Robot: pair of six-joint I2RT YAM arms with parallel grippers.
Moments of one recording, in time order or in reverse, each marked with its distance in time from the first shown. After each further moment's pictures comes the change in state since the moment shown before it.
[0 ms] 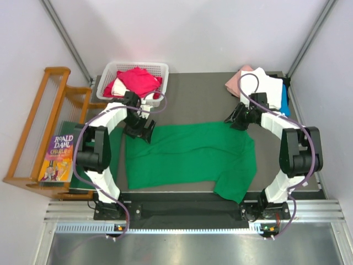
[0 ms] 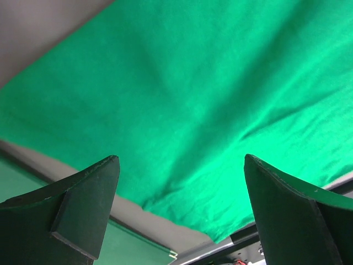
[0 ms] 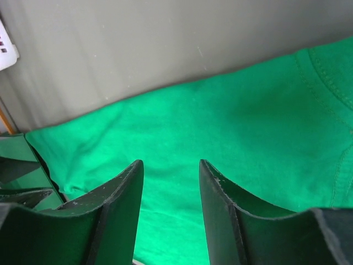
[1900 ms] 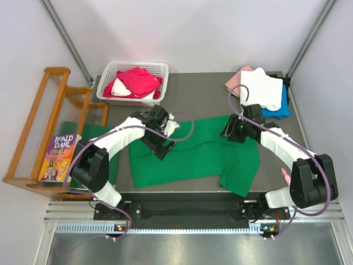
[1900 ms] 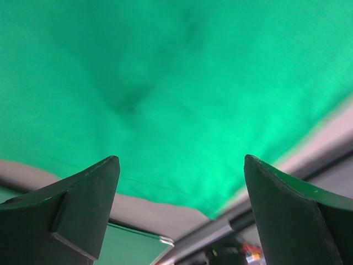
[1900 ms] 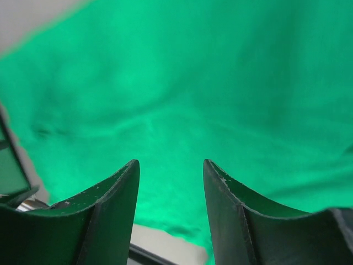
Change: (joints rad) left arm -0.367 -0.185 -0.150 0.012 -0.149 0.000; right arm 0.172 -0.322 -0.195 -0.078 0.128 -0.072
